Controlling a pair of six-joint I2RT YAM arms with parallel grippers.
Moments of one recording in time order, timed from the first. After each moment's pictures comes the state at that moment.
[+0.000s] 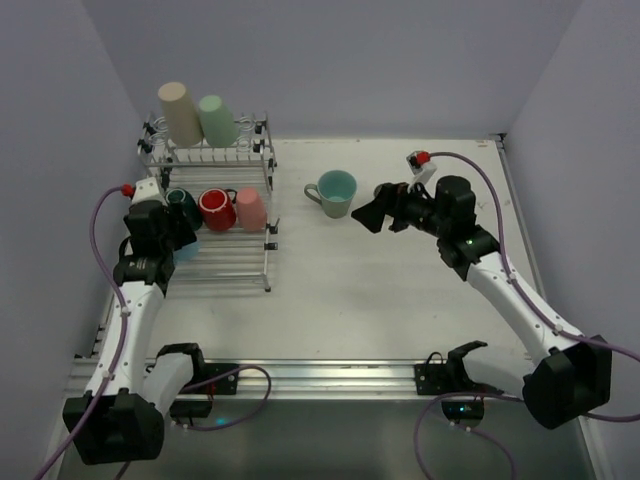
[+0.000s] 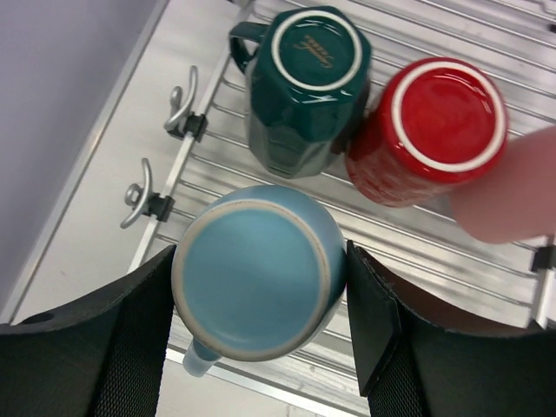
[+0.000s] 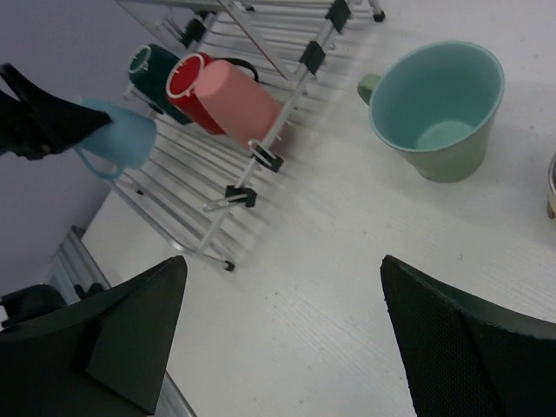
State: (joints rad) left arm 0.09 0.93 0.77 -0.40 -0.24 -0.21; right arm 0.36 1.15 0.92 -0.08 -0.45 0.42
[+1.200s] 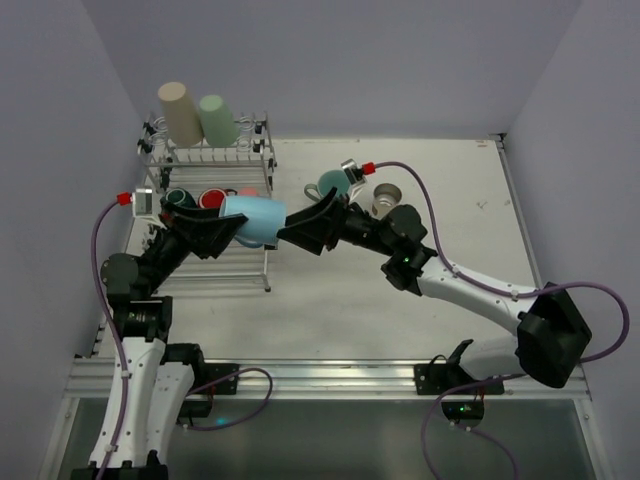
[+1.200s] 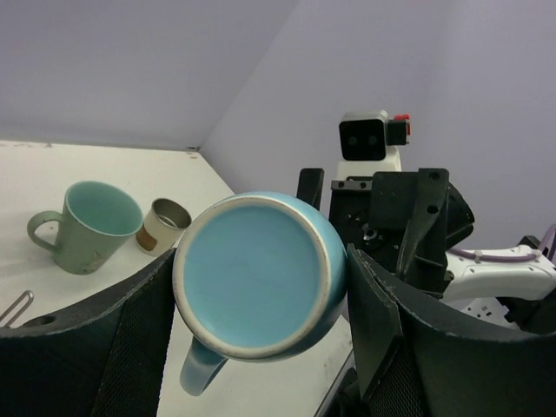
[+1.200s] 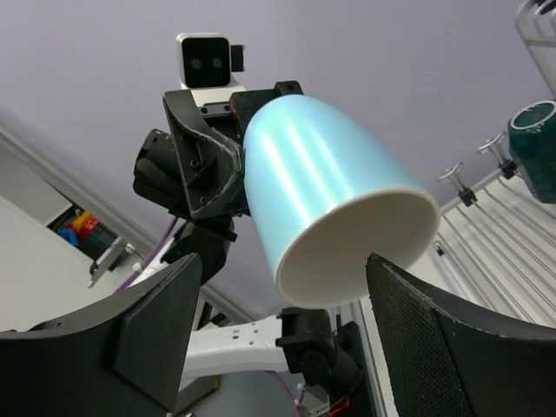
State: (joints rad) left arm 0.03 0.55 0.60 0.33 0.73 -0.96; right arm 0.83 1.34 0.87 0.81 -0.49 0.95
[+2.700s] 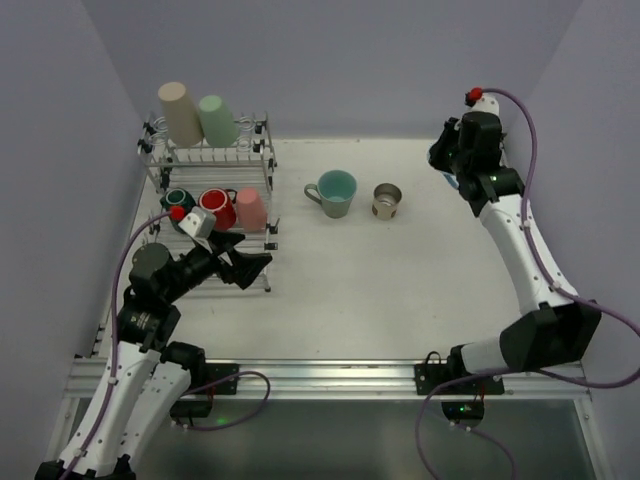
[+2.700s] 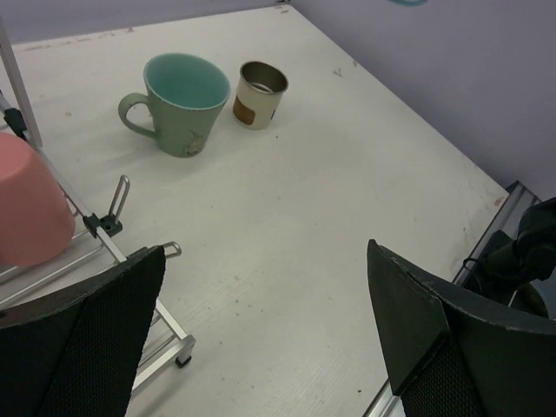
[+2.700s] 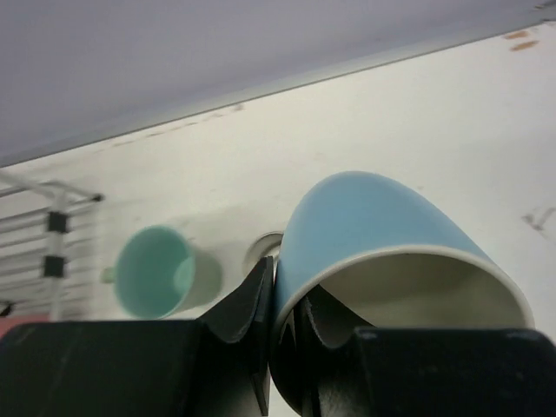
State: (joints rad) left arm -0.22 0.52 0.62 -0.19 0.59 -0.29; right arm 0.22 1.33 1.37 -0.39 0.12 0.40
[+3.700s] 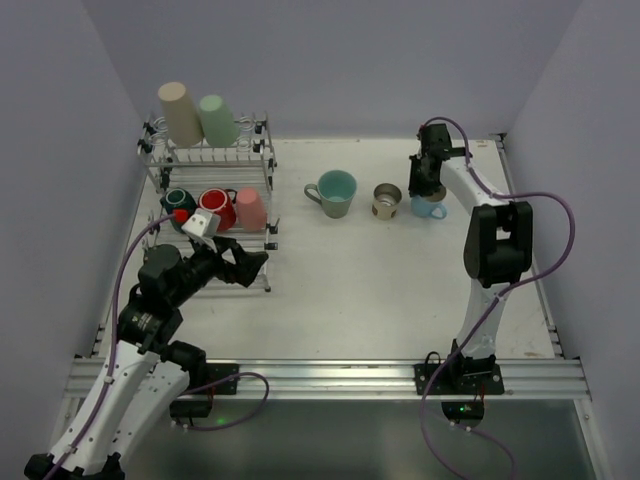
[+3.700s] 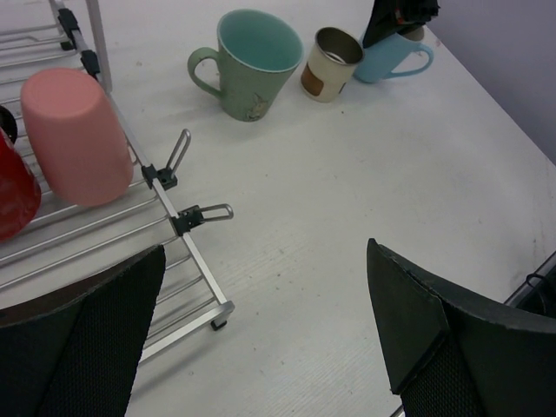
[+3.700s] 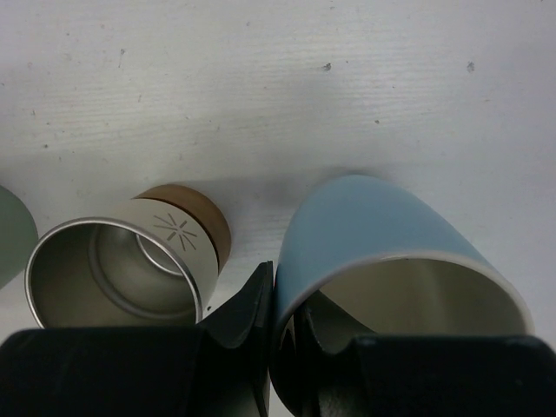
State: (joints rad) left arm -0.35 0.52 0.62 -0.31 0.30 -0.25; right arm 0.12 2.01 1.66 -0.66 0.05 0.22
